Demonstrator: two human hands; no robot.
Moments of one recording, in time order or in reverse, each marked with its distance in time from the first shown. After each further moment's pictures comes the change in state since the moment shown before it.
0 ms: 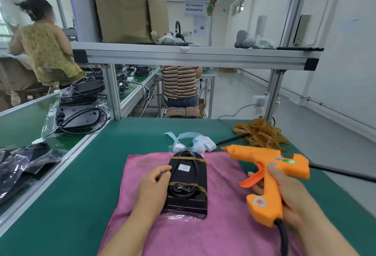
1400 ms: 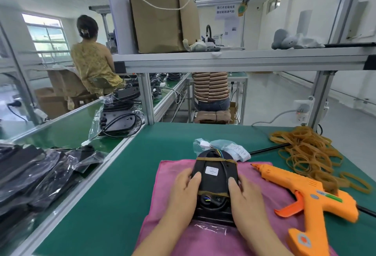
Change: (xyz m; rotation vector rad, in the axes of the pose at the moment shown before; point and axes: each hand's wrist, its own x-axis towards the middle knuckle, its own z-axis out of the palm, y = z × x) left_hand -0.011 0.034 -0.002 -0.041 -0.056 0.069; right_hand -0.009 0.078 0.116 -0.933 -0.101 -0.570
